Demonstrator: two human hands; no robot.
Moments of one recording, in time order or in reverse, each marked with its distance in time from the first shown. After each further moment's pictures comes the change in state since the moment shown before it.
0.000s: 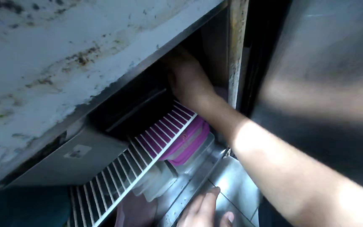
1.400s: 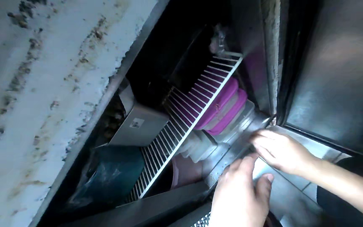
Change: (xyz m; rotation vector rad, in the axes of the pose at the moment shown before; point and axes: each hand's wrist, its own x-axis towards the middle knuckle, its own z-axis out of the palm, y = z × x) left_hand 0.006 0.001 0.014 0.085 -0.041 -0.116; right_hand -0.295 -0.015 -0.040 0.280 -0.385 0.159
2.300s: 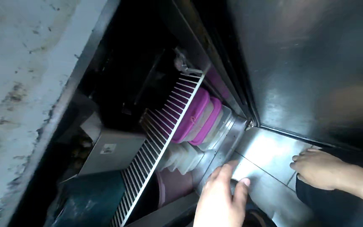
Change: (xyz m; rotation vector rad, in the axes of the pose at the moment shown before) left_hand 0.010 0.005 0.005 0.011 -0.070 -0.037; right_hand -0.096 0.058 -0.059 -0.347 -1.321 0.549
